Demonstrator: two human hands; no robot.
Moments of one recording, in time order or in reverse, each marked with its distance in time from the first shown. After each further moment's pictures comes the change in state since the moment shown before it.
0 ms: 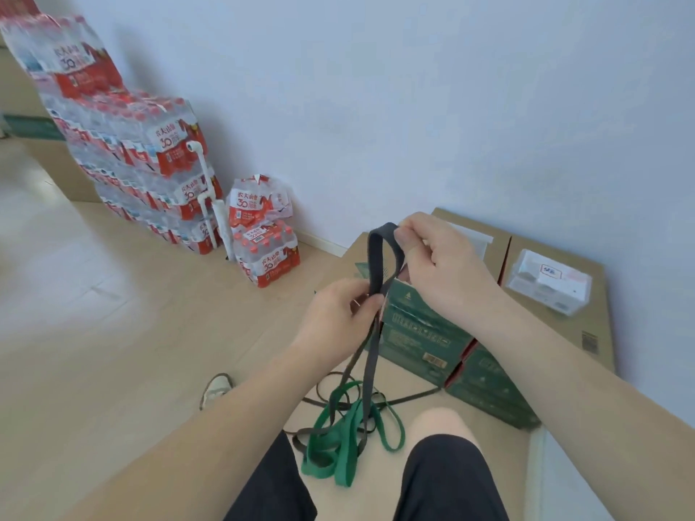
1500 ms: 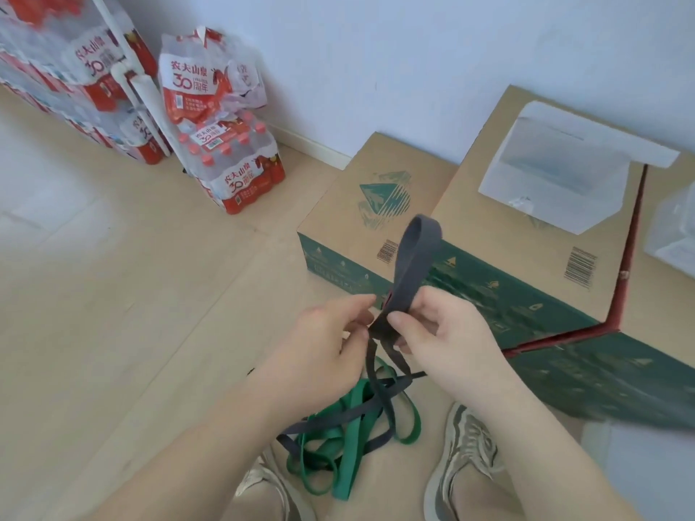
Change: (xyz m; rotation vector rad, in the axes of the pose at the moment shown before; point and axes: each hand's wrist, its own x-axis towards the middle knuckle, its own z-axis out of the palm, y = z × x) left_hand 0.108 -0.192 0.123 -0.020 -0.361 -0.260; right_hand 0.054 0.263 0.180 0.254 -0.285 0.613
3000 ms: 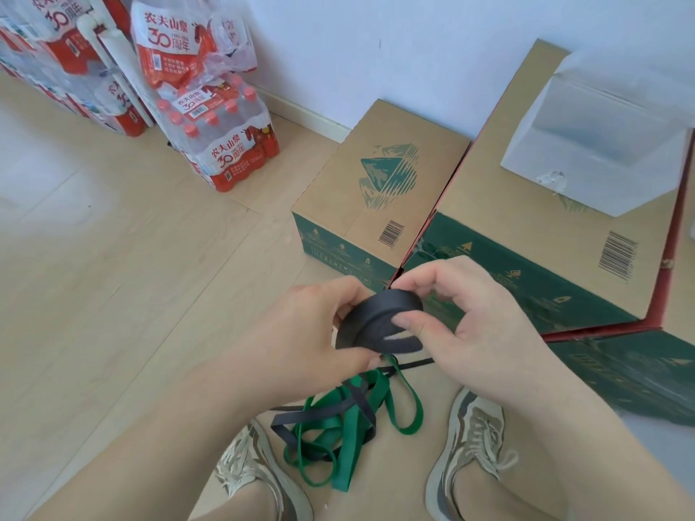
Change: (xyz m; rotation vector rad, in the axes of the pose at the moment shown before) left_hand 0.021 -0.003 -0.024 0.130 -0.123 0.000; right_hand 0.020 0.013 -0.017 -0.245 -0.025 -0.344
